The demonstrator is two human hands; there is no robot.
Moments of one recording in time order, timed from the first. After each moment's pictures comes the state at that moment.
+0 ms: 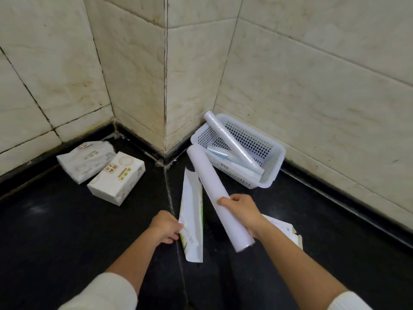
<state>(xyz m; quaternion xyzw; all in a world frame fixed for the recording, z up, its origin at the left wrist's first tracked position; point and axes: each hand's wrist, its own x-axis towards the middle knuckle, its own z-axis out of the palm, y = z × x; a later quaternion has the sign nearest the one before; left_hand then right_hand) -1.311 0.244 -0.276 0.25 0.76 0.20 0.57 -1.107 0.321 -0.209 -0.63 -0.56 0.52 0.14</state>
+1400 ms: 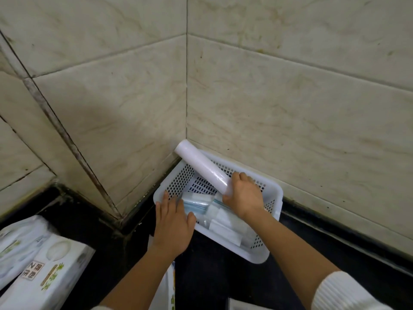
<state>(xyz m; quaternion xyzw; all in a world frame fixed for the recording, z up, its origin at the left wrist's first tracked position) -1.271 0.454 -0.271 0.61 0.77 0.16 0.12 -1.100 0.556 -0.211 -0.60 -0.79 0.10 0.06</state>
